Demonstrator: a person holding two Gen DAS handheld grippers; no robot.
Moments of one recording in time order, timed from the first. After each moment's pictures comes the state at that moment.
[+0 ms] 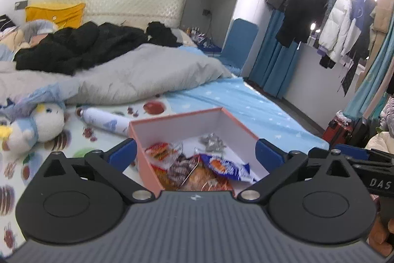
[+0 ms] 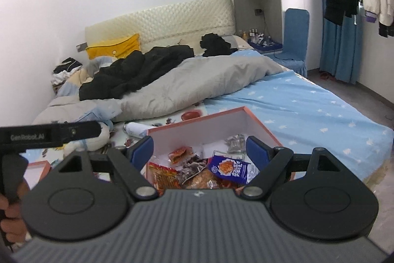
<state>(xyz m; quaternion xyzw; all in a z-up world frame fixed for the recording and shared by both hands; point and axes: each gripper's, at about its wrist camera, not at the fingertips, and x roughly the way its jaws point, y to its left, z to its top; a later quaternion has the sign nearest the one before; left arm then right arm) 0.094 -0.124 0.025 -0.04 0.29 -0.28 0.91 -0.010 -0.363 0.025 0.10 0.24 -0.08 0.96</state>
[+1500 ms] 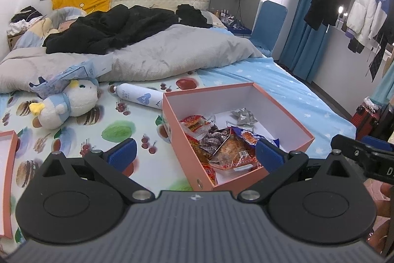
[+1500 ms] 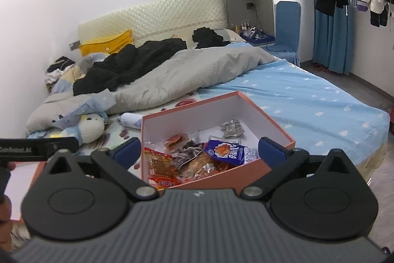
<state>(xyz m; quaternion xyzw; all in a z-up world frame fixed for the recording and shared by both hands) 0.077 -0.110 0.004 -0.01 0.33 -0.21 0.92 -0.028 -0.354 -0.001 0.12 0.24 -0.09 0.96</state>
